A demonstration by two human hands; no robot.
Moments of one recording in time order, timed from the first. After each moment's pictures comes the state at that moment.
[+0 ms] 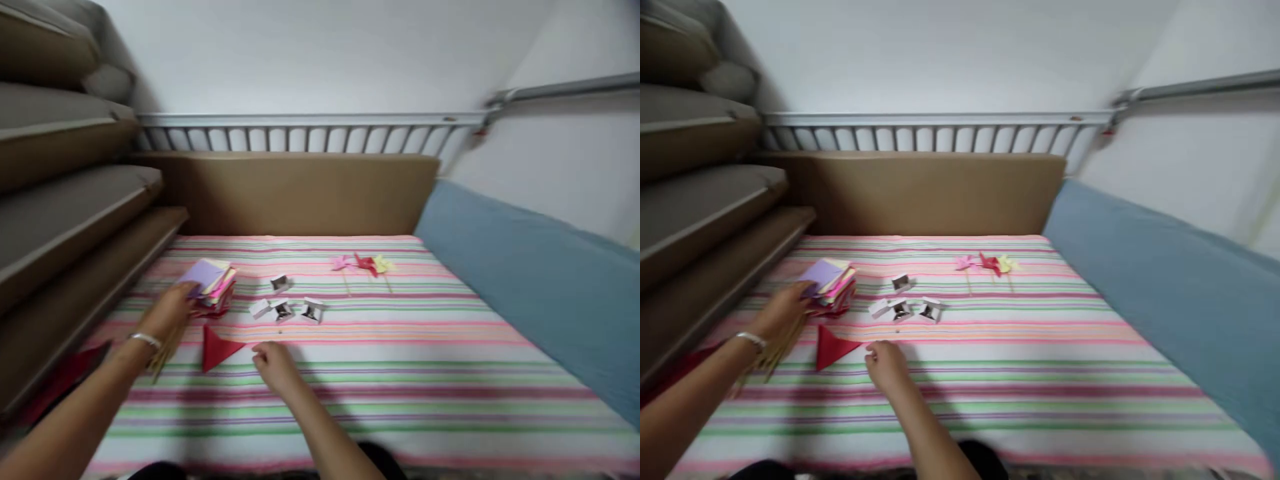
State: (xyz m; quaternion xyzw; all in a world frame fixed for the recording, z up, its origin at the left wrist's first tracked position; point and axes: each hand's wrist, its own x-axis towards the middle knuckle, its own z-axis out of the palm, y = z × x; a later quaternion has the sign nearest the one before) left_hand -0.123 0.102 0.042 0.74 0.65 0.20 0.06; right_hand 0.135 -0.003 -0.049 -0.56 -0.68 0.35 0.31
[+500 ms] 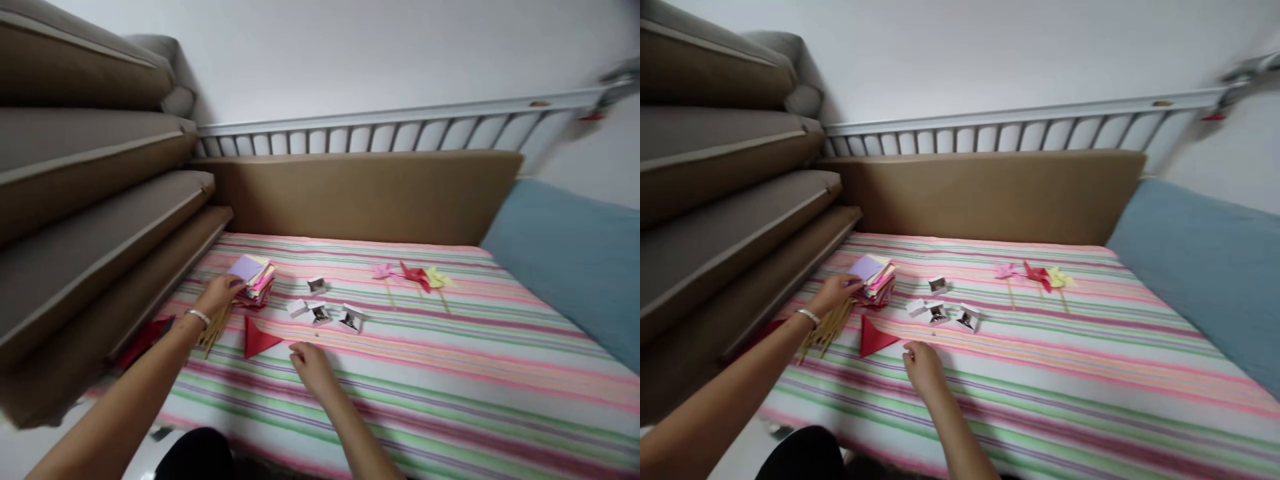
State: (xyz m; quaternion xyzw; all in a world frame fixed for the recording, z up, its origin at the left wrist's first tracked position) left_hand -0.123 0.109 0.044 0.72 0.66 0.21 0.08; right_hand 0.136 0.002 -0.055 -0.55 -0.70 0.35 0.30
